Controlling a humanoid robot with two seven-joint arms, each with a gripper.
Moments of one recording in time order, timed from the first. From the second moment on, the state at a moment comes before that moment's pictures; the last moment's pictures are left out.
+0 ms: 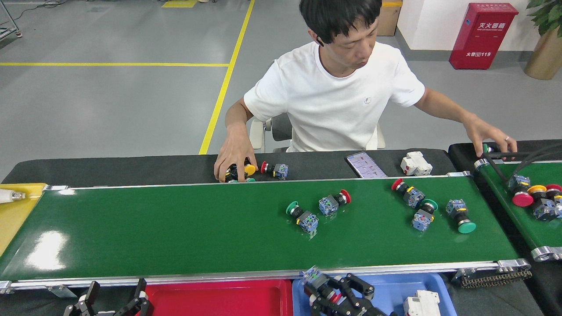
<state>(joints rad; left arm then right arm) 0.33 -0.01 0.28 -1.77 -1.51 -0.25 0.05 0.20 0.07 0.25 -1.75 1.32 -0.70 0.35</state>
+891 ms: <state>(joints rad) -0.16 0.09 -0.19 -1.39 -1.68 -0.34 -0.01 0.07 0.12 -0.14 -1.74 1.34 -0.37 0.22</state>
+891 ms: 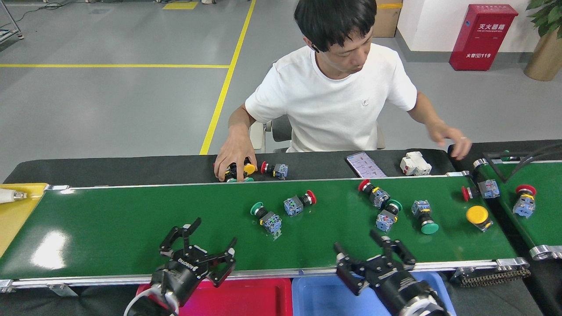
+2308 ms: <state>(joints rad) -0.19 0.13 -0.04 -1.34 -1.61 -0.45 -0.03 -0.34 0.15 0.40 -1.14 1.43 0.37 0.17</state>
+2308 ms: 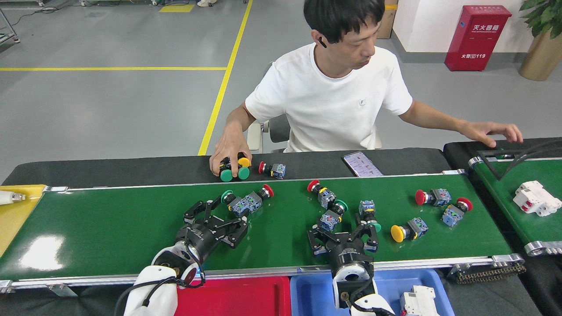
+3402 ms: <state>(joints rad) 0.28 0.08 0.44 -1.72 -1.47 -0.65 -0.16 0.06 0.00 0.45 -1.72 1.22 -0.31 0.34</state>
